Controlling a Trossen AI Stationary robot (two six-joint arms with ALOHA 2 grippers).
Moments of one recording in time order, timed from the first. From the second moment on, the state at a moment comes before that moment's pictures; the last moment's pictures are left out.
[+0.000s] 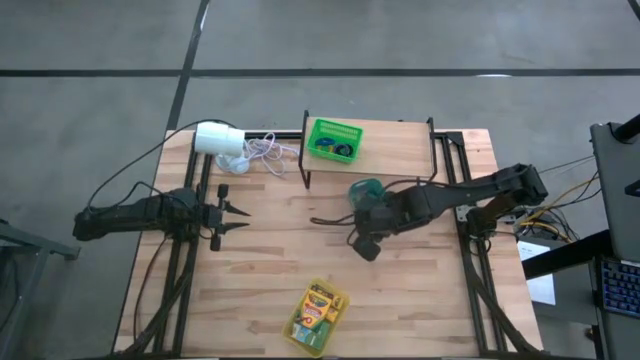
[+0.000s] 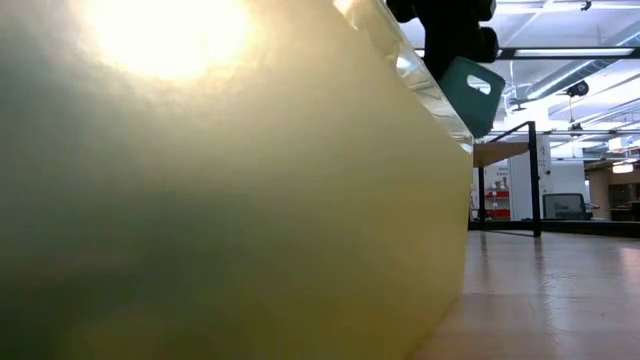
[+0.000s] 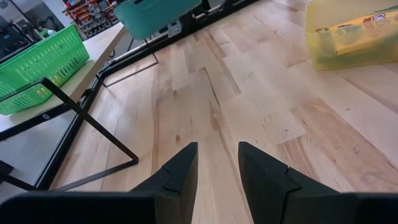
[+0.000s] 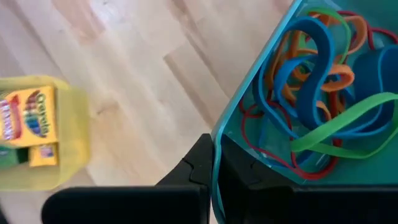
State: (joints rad) left arm 0.07 0.04 0.12 -0.42 0.08 0.47; right arm 0.20 1.60 1.42 -1.04 0.17 0.81
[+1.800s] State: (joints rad) left arm 0.07 0.04 0.12 -0.42 0.08 0.47; right arm -0.52 1.52 1.50 -1.27 0.17 0.39
